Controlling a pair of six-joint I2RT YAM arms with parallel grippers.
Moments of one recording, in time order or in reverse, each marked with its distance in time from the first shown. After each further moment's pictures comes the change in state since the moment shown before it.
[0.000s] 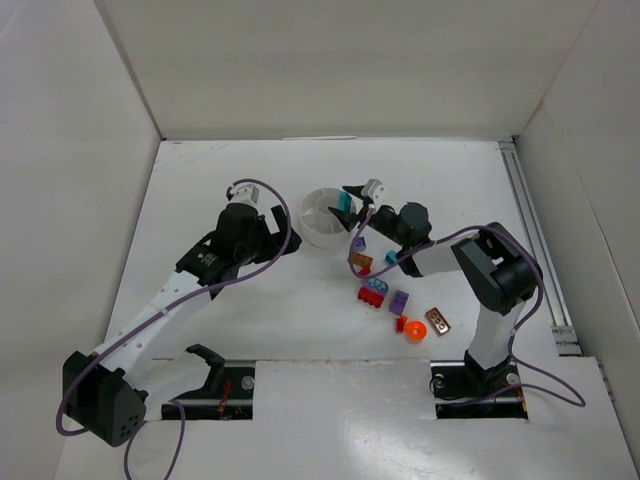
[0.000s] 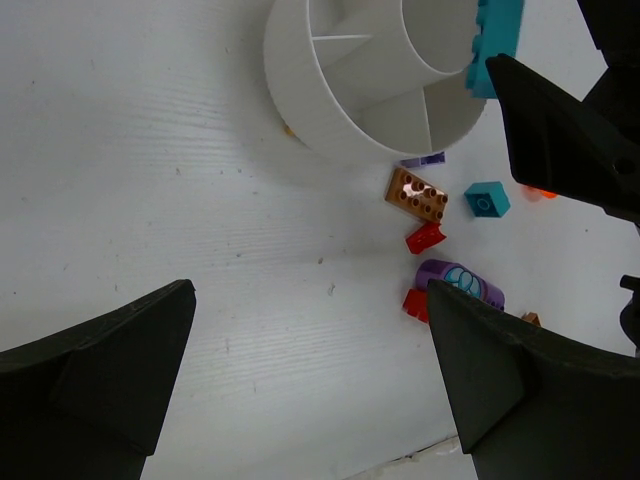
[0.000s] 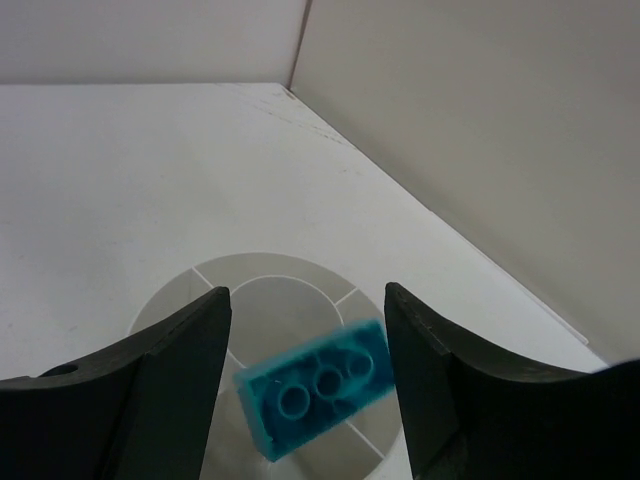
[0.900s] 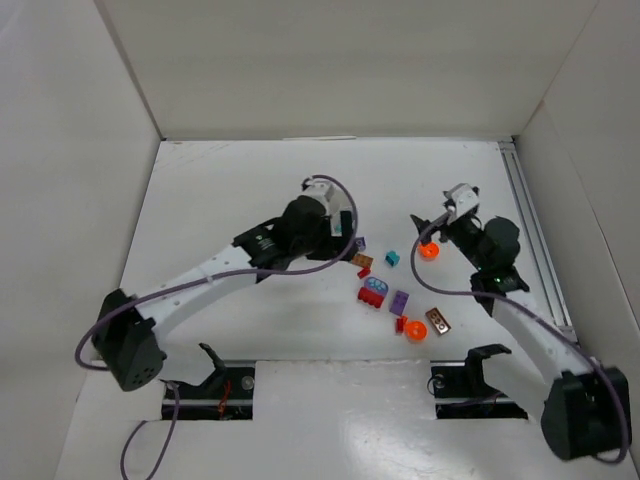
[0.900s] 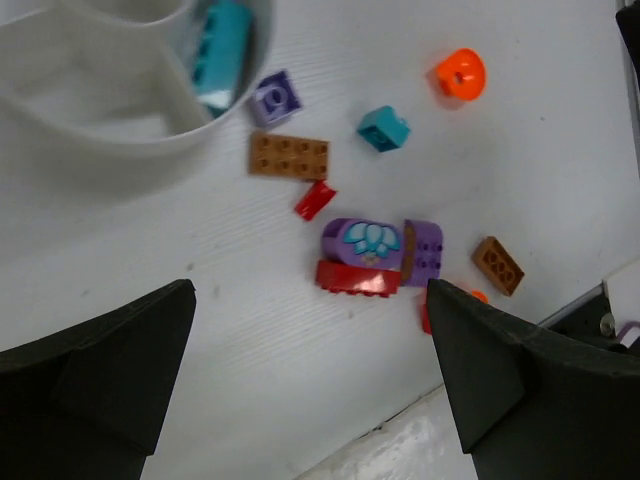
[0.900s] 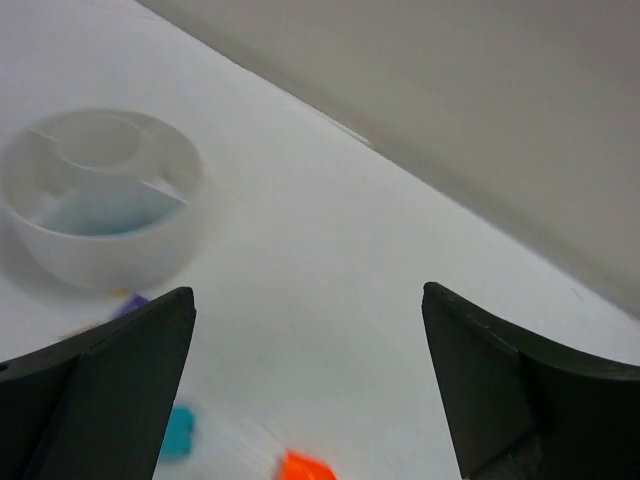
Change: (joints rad) left arm -0.266 0.218 0.172 0.032 -0.039 0.050; right arm -0.294 -0.792 -0.280 -0.686 0.040 -0.082
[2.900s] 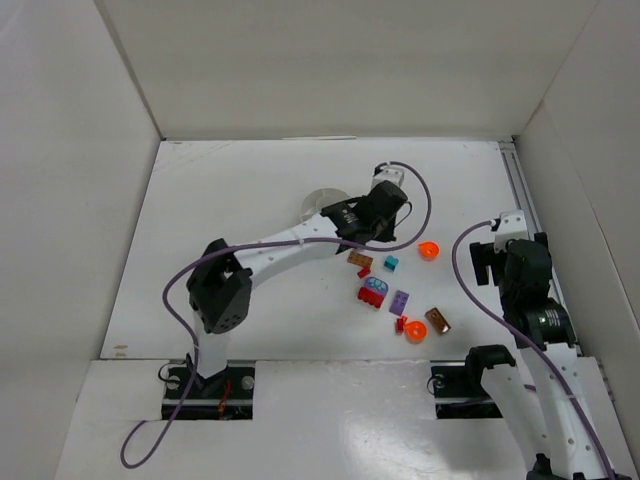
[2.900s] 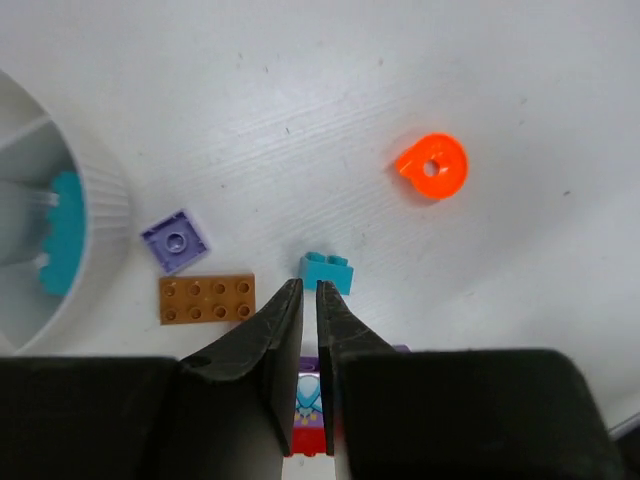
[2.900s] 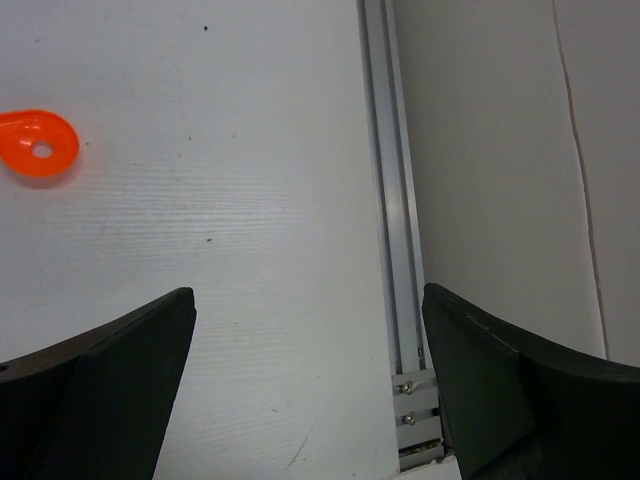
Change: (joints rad) left arm -0.212 0.708 0.653 -0.065 -0.188 0.074; right arm -0.149 -0.548 0.180 -1.247 0.795 -0.041
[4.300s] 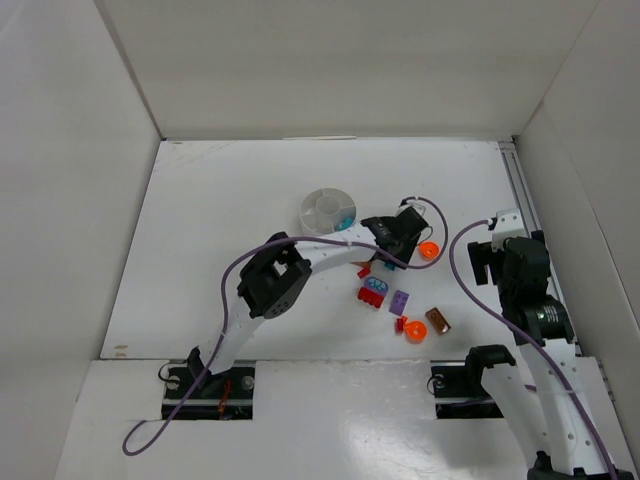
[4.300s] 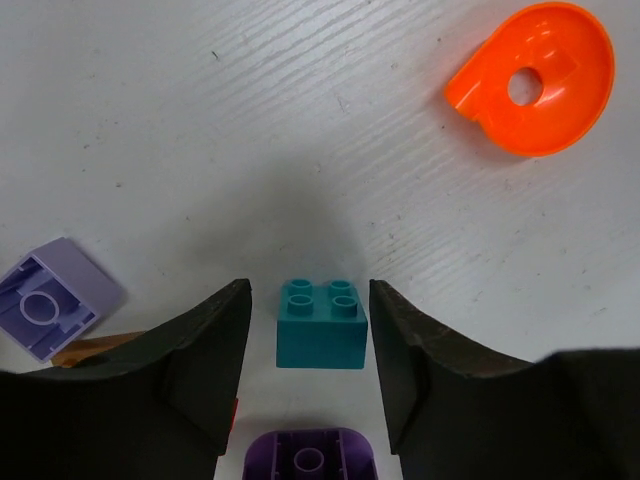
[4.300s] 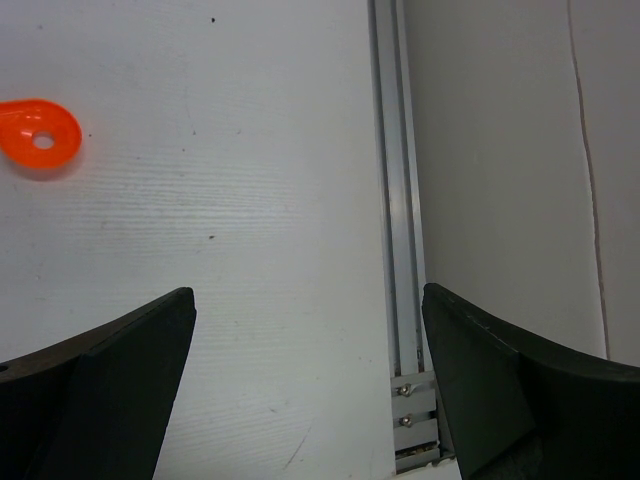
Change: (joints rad) left arm -0.031 0.305 0.167 -0.064 0.045 0.115; right arm 0.000 0.031 0.000 0.006 -0.015 -0.019
